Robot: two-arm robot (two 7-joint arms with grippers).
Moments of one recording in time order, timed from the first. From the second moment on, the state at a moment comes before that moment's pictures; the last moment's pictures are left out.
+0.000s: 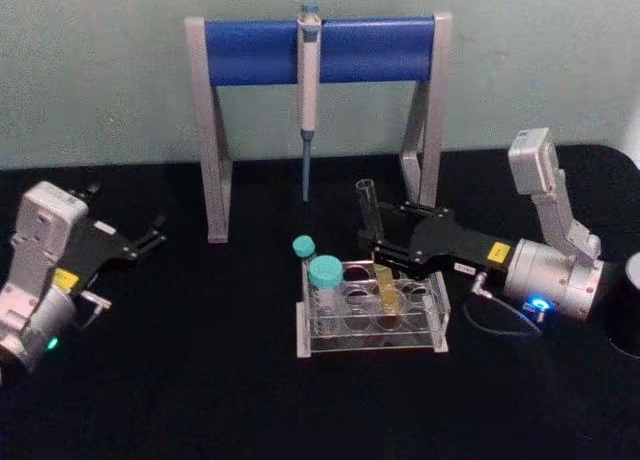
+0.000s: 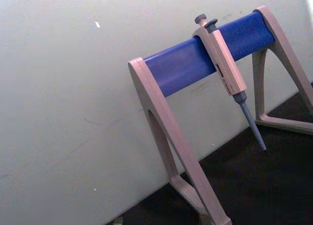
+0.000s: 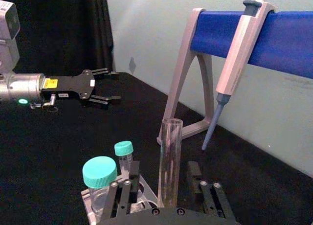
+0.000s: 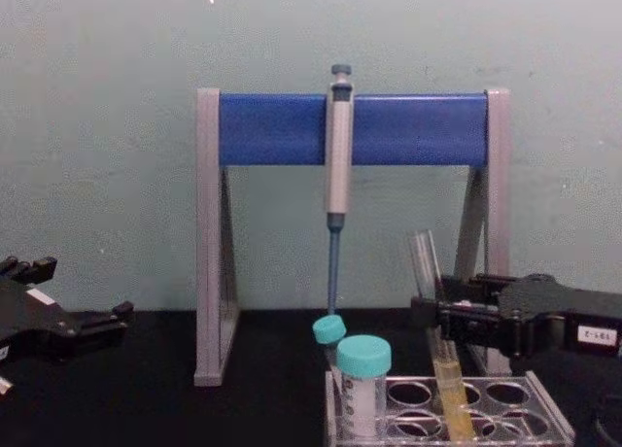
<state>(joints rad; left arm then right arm) -0.20 0.60 0.45 -1.41 -0.25 -0.12 0.03 0.44 0.49 -0.53 -1.23 0.55 -0.06 0.75</state>
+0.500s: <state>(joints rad) -0.20 0.60 0.45 -1.41 -0.25 -0.12 0.03 0.44 0.49 -0.53 -1.23 0.55 -0.06 0.75</state>
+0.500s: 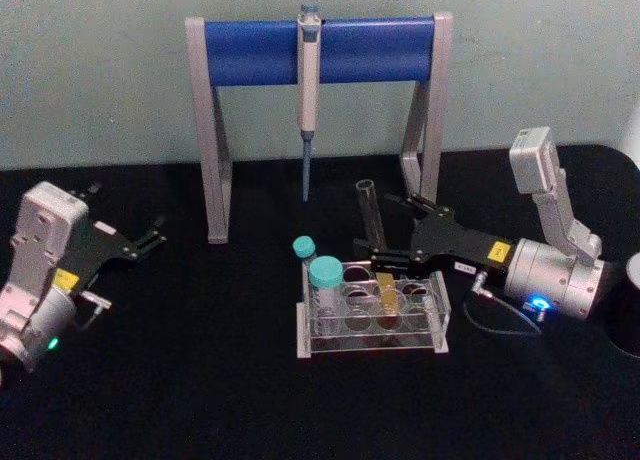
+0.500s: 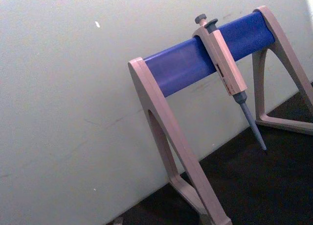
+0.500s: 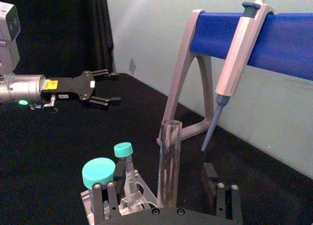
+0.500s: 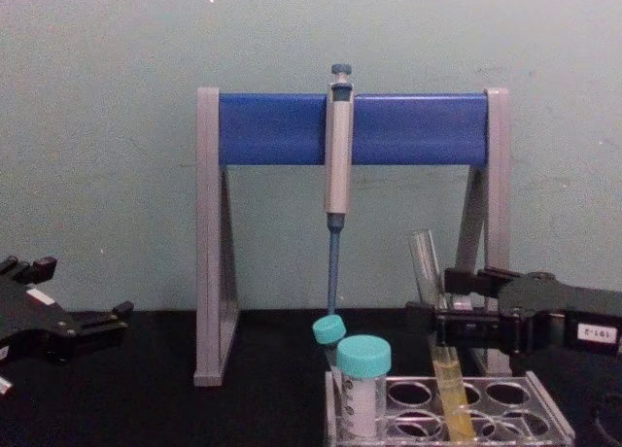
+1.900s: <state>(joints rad) -0.20 0.60 0.45 -1.41 -0.25 -0.12 0.03 0.22 0.43 -0.33 -1.46 0.28 -0.07 0.12</state>
